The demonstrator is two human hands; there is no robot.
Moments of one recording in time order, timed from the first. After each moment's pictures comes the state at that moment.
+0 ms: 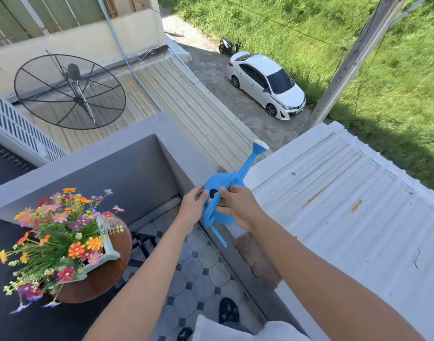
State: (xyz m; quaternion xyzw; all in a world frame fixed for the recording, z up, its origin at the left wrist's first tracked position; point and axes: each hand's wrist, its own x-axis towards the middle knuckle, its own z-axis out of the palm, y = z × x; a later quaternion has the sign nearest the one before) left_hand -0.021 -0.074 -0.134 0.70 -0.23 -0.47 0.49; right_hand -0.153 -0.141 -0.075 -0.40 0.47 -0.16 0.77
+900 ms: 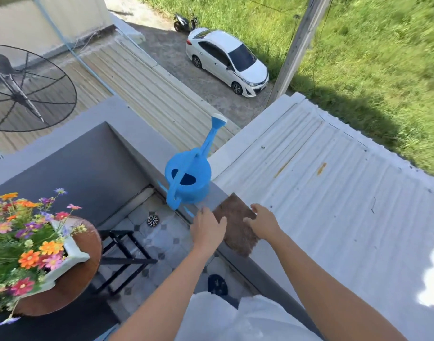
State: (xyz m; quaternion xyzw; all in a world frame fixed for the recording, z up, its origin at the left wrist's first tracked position) left_hand -0.167 -0.042 -0.180 0.84 -0.40 -0.35 0.13; right_hand -0.322 -0.117 -0.176 -0.64 0.64 0.04 0.43
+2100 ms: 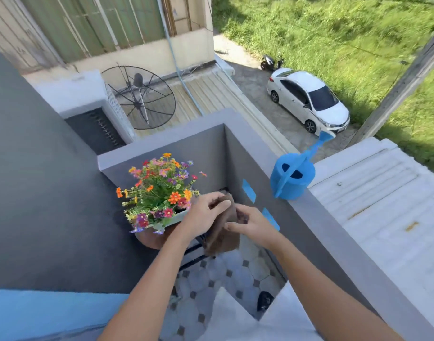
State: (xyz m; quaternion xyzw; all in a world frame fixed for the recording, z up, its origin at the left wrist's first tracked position) left_hand 0.039 0.174 -0.057 0.72 -0.39 -0.37 0.43; right_hand -0.115 0.074 -0.084 -0.74 0.23 -0.07 0.62
